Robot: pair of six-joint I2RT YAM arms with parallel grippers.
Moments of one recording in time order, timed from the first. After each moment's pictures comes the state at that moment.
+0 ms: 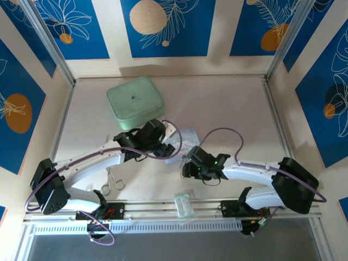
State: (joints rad) left arm -0.91 1.35 1.03 -0.55 -0.15 -0.04; right arm 0.95 1.30 0.56 -0.42 0.00 1.00
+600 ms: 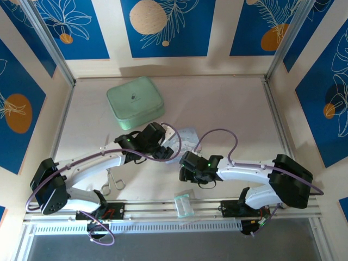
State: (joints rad) left arm -0.90 1.34 0.98 -0.54 -0.16 -0.07; right arm 1.07 1.34 0.62 -0.50 0.04 1.13
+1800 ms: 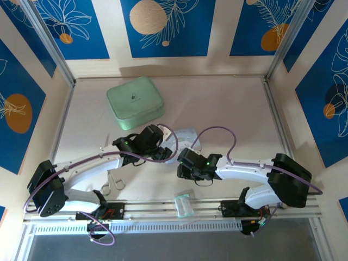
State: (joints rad) left arm -0.90 1.31 0.92 -0.51 -0.16 -0.15; right arm 1.05 1.36 0.65 -0.42 0.06 1.10
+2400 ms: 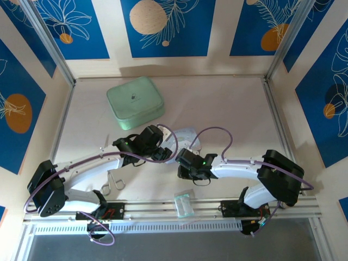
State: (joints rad) left arm -0.90 1.31 0.91 -0.49 -0.17 -0.15; right arm 1.05 1.44 0.65 -0.37 0.07 1.10
